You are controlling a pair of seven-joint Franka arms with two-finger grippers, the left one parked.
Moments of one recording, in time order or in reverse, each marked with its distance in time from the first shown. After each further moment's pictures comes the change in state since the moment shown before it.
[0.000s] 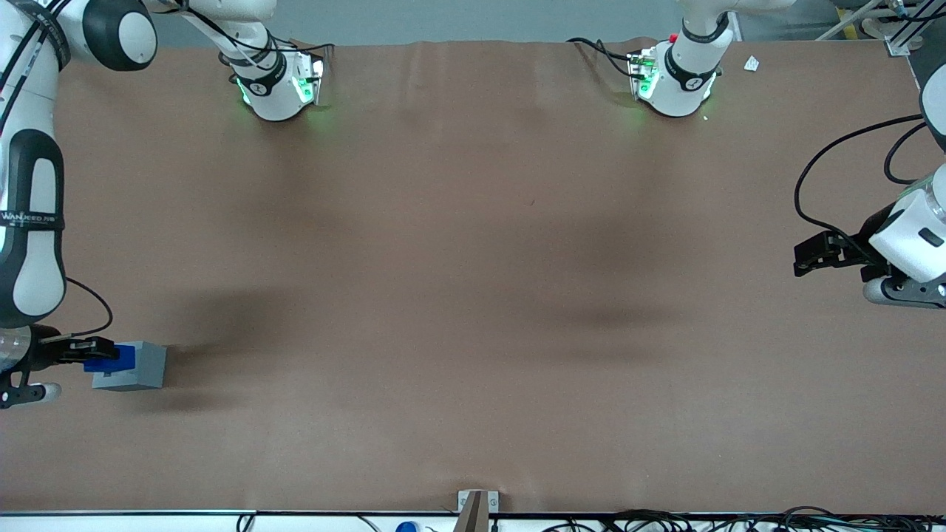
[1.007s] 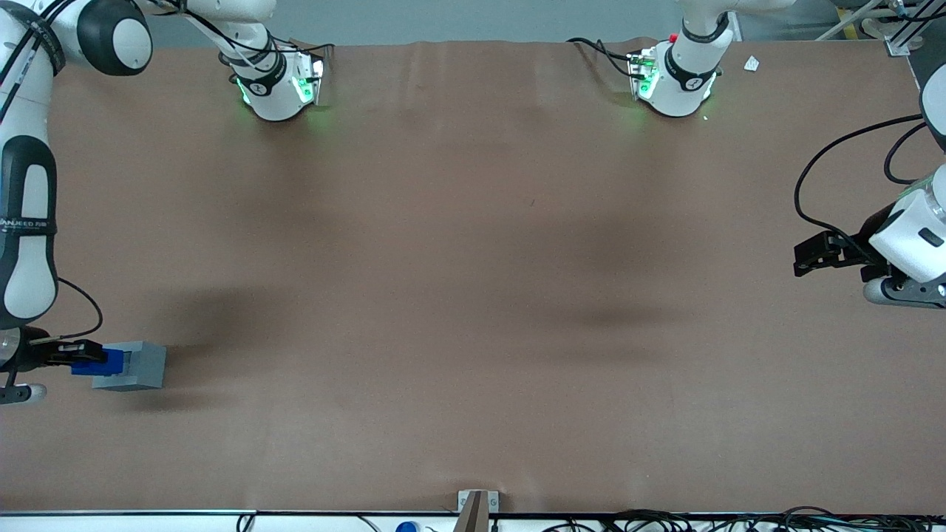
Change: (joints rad) arm -0.029 0.021 -0.003 0.000 0.000 0.054 -0.004
